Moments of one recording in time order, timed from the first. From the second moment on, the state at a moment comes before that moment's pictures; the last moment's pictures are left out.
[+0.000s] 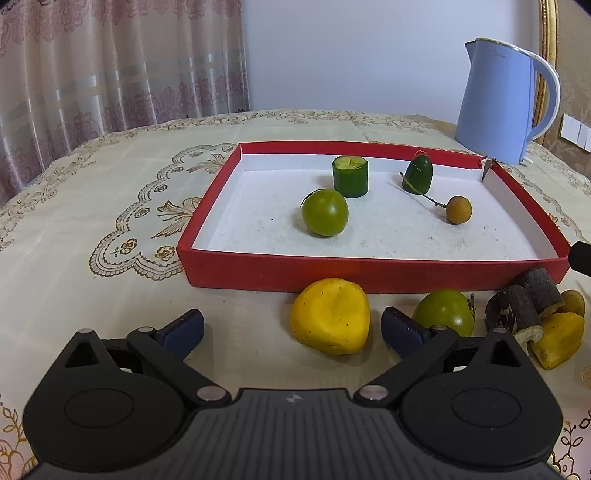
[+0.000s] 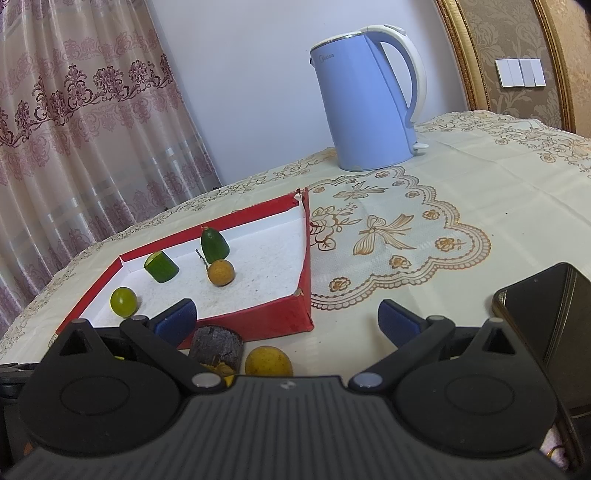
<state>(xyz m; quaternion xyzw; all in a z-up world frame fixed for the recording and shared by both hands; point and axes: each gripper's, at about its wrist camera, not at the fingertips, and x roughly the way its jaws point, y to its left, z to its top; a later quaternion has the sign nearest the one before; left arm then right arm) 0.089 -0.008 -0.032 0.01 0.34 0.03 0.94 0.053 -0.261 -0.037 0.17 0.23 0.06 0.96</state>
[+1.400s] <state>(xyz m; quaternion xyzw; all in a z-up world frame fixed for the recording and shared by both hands) 0.073 -0.013 -0.027 0.02 0.29 -0.01 0.96 0.054 -0.261 -0.040 0.17 0.24 0.06 0.95</state>
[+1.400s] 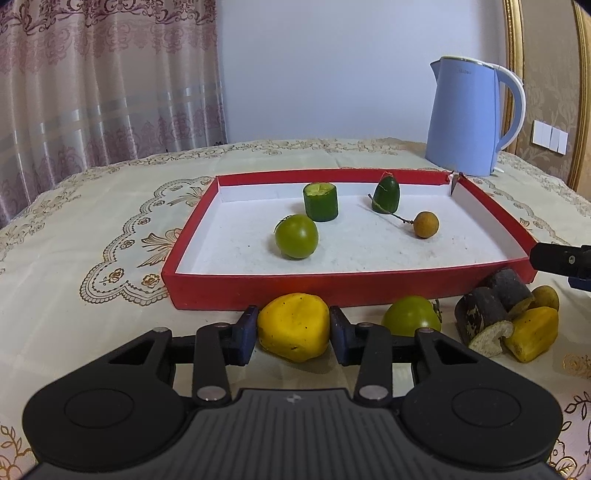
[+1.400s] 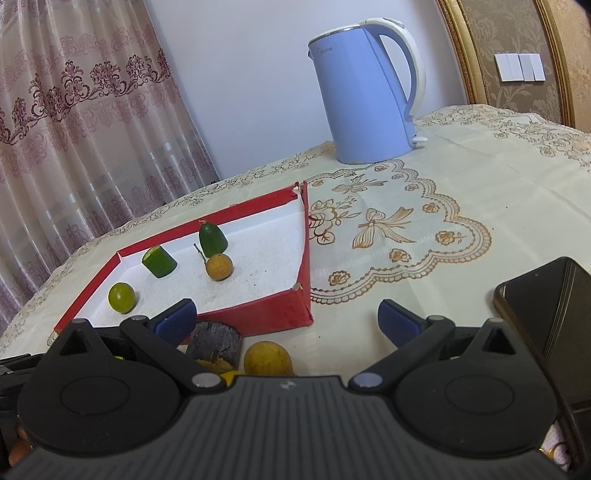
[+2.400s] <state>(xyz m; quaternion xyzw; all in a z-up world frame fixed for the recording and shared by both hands) 0.072 -0.004 -0.023 0.00 0.28 -0.01 0.96 0.047 -0.265 -0.038 0.18 0.23 0.06 0.95</state>
